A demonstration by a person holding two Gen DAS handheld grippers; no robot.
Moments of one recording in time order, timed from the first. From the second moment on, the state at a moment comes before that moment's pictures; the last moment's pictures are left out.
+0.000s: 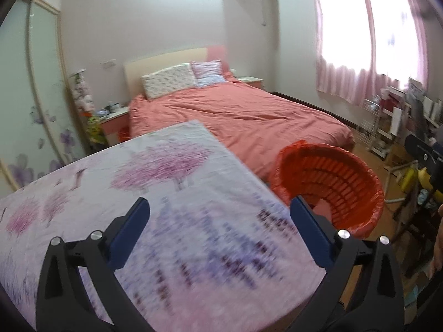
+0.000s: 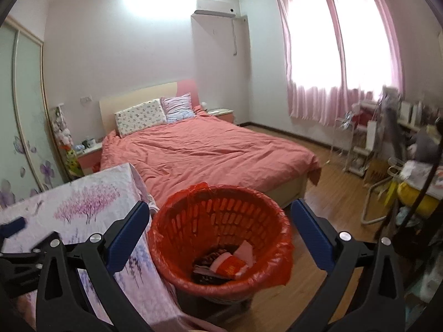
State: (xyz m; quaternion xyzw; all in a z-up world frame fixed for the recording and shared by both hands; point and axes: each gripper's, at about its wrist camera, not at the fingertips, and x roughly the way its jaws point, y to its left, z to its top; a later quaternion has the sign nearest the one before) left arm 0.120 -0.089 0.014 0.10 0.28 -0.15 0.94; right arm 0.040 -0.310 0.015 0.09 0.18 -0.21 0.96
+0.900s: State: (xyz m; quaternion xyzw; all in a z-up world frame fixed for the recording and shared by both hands) left arm -0.018 0.008 -0.016 0.04 0.25 -0.01 0.97; right arm -0.028 -0.240 -0.012 0.07 0.19 -0.24 0.95
